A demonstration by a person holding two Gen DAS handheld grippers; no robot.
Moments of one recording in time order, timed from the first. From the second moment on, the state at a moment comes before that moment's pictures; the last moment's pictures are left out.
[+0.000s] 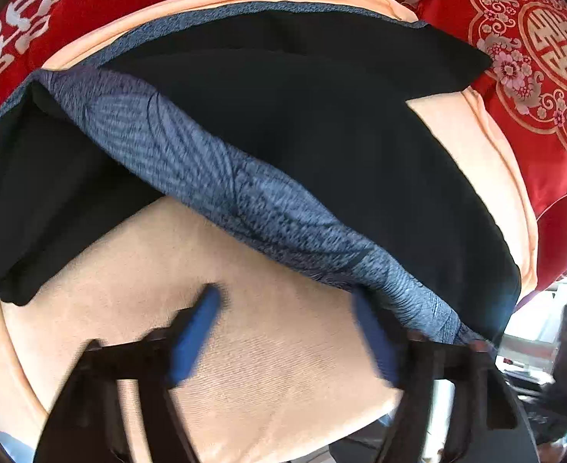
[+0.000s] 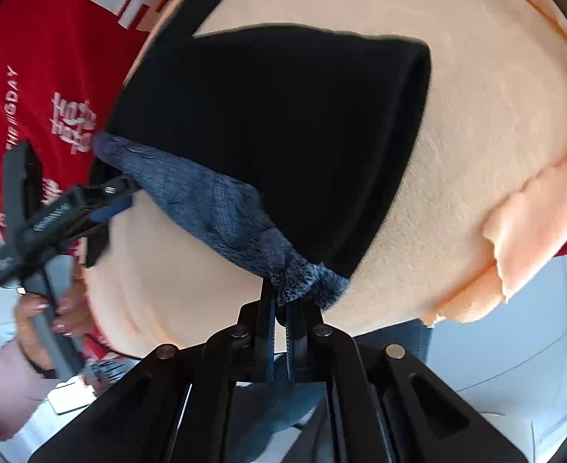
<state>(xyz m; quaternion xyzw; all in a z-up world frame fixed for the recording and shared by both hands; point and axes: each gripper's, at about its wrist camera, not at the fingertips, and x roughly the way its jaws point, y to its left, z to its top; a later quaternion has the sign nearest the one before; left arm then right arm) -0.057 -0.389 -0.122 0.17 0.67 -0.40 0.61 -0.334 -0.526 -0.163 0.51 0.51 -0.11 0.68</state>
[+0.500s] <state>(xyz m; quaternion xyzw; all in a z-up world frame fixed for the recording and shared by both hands) 0.040 -0.408 -0.020 0.14 0.57 -0.32 0.74 -0.135 -0.730 -0.015 0.31 0.48 -0.09 0.81</state>
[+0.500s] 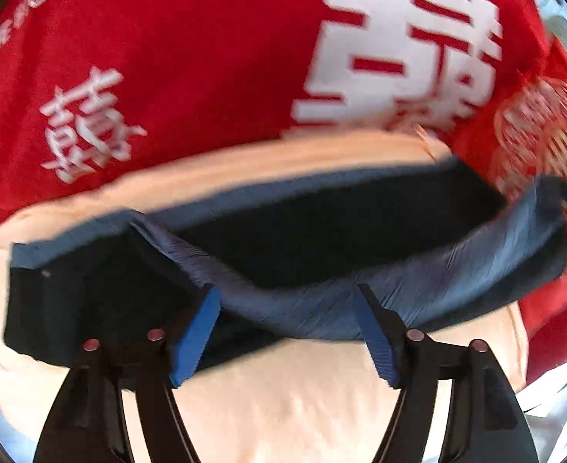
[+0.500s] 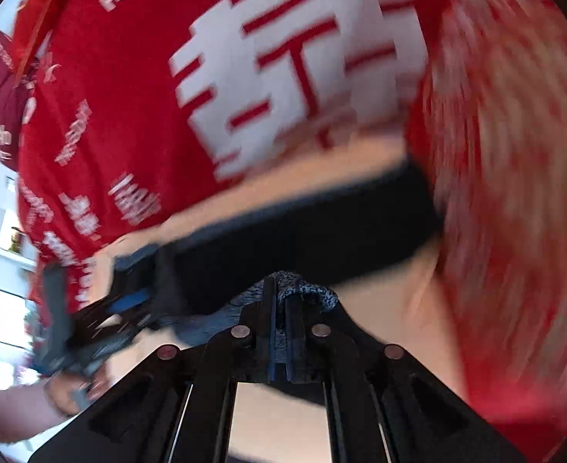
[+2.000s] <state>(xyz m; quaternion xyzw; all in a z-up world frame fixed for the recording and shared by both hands) 0.102 -0.285 -0.150 0.20 0.64 -0.17 0.72 -0.014 -0.478 -0.183 0.44 0.56 0.07 0.70</state>
